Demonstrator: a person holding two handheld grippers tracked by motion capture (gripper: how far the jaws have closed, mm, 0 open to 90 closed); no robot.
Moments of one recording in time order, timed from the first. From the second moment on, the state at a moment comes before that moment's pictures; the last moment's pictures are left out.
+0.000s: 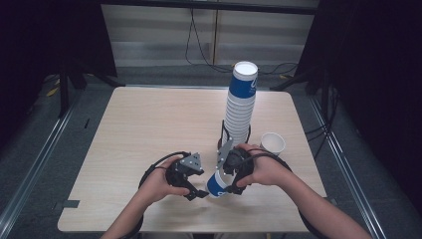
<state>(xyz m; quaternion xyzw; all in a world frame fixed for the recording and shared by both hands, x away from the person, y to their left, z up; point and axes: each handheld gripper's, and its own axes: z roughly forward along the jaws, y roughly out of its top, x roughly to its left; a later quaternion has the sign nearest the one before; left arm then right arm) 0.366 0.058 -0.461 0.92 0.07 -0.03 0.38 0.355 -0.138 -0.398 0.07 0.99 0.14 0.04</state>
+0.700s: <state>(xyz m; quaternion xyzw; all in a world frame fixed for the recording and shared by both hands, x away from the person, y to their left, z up) 0.368 0.079 -0.460 0.93 0.09 -0.04 0.35 0.354 -0.127 -0.408 0.06 0.98 0.17 0.05</state>
